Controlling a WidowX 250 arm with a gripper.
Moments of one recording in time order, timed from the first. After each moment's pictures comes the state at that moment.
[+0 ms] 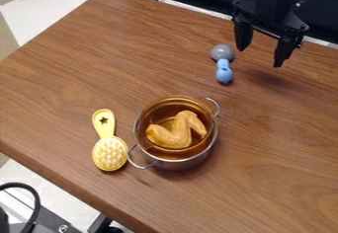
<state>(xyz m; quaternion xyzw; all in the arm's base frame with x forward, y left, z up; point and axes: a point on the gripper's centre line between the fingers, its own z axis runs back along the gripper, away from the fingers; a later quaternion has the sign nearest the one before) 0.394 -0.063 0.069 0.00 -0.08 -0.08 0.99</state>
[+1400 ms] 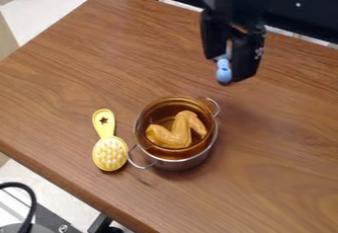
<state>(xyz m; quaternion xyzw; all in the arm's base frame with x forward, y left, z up) 0.295 -0.048 0.117 -0.05 -0.02 -0.28 0.96</state>
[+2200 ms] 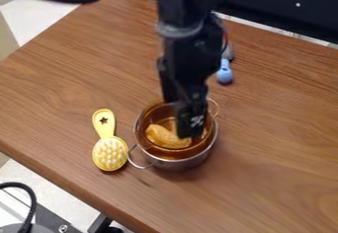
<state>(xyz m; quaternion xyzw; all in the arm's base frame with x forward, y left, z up) 0.223 -0.034 0.086 -0.01 -0.03 -0.36 0.93</state>
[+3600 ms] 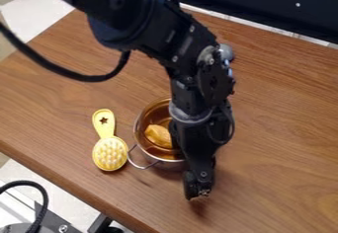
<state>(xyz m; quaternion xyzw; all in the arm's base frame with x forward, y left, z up) 0.205 -0.054 0.023 0.01 -0.04 -0.37 0.93</state>
